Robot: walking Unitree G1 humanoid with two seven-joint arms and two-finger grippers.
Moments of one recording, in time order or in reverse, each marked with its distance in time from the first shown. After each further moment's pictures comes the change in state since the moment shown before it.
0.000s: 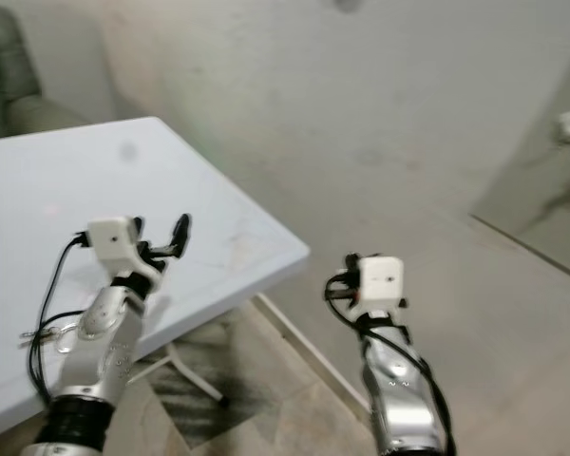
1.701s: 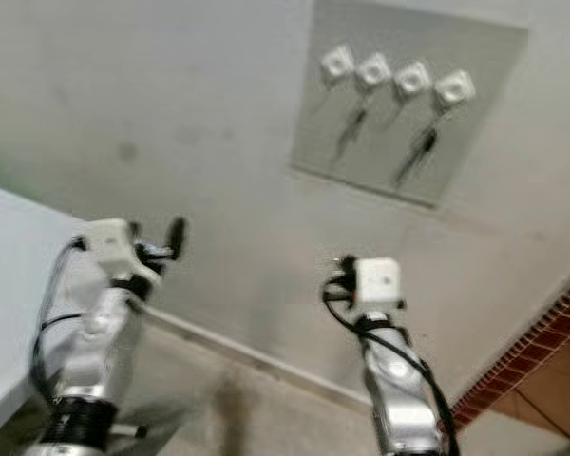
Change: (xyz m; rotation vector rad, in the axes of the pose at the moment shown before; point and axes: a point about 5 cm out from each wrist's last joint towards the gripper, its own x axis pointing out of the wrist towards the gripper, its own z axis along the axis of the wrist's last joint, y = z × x) left arm 0.001 -0.015 -0.007 -0.017 0.044 -0.027; right arm -0.003 -0.015 0.000 -0.015 0.008 -0.045
